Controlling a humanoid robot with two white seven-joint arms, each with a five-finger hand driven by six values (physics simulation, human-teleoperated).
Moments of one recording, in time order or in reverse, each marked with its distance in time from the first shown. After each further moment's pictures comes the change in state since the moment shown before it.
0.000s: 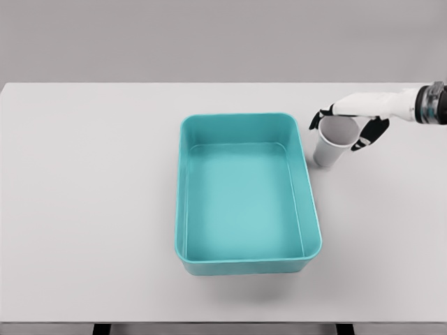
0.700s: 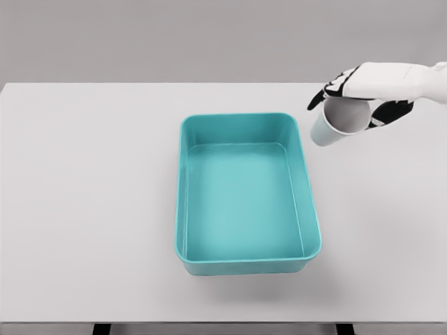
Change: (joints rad) left arm 0.000 0.000 0.000 0.000 0.000 0.000 0.000; right arm 0.000 -0.152 -0.173 -0.286 -0.027 -0.096 0.018
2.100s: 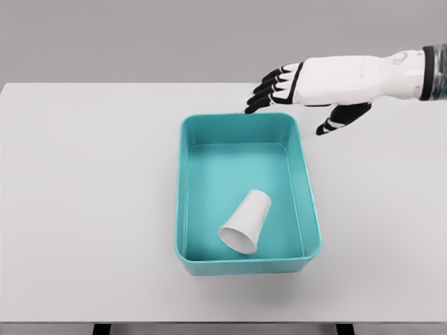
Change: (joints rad) left arm 0.000 0.000 0.000 0.000 0.000 0.000 0.000; right arm -0.086 0.082 0.005 -0.121 -0.052 -0.085 0.025
